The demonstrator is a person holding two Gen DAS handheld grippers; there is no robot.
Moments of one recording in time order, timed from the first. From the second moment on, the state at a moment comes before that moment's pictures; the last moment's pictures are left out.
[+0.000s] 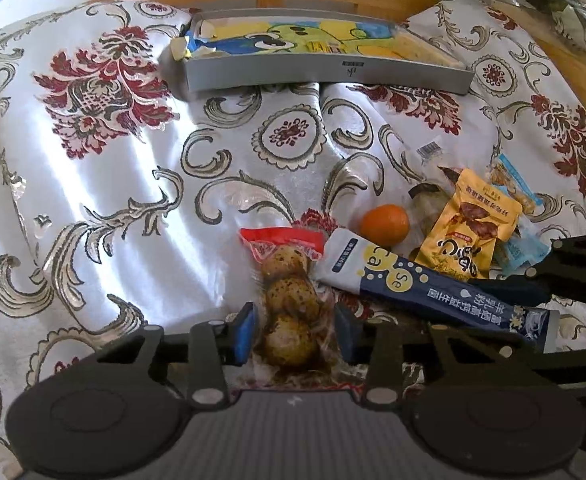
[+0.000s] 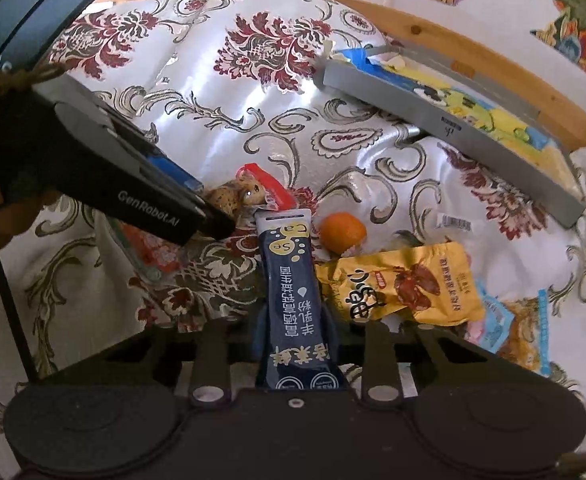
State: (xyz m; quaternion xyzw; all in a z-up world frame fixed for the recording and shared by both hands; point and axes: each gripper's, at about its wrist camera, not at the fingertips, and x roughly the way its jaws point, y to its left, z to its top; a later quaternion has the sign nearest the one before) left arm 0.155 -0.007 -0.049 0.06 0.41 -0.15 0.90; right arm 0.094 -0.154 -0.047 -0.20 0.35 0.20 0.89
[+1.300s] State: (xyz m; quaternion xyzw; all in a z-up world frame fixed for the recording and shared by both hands) left arm 0.137 -0.040 0.017 0.08 0.30 -0.14 0.94; right arm 0.090 -0.177 -0.004 -0.27 0.22 0.13 0.93
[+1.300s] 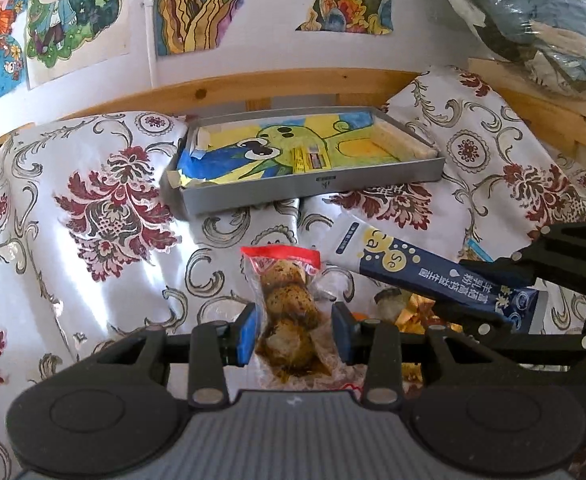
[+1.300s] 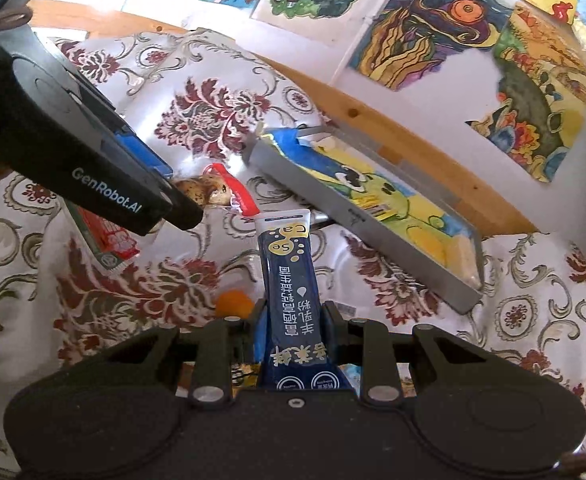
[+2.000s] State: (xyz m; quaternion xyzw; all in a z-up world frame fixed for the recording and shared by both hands) left arm 0.192 -0.073 0.037 0.10 0.28 -0.14 0.94; right arm 0.135 -0.216 0.015 -0.27 0.18 0.10 0.94
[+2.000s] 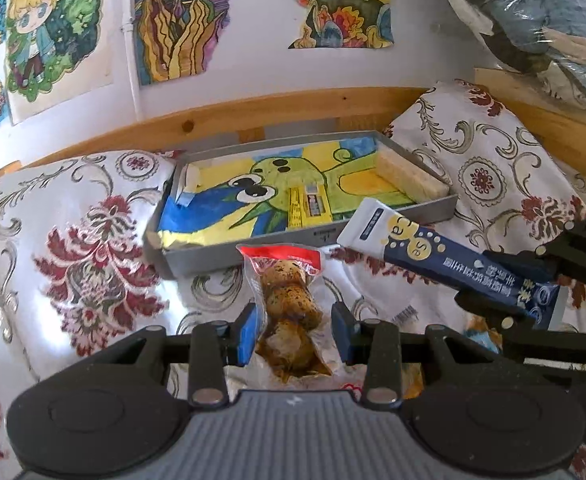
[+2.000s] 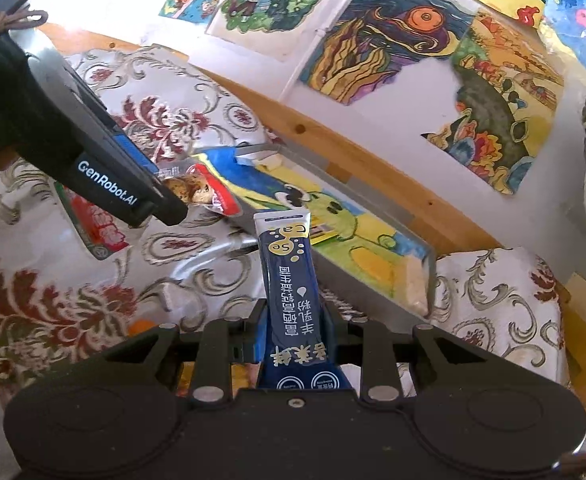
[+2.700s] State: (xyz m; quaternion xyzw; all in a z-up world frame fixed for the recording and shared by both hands) left arm 0.363 -0.103 0.053 0.08 0.24 -0.11 0.96; right arm 0.330 -0.267 0.054 -0.18 0.21 0.07 0.96
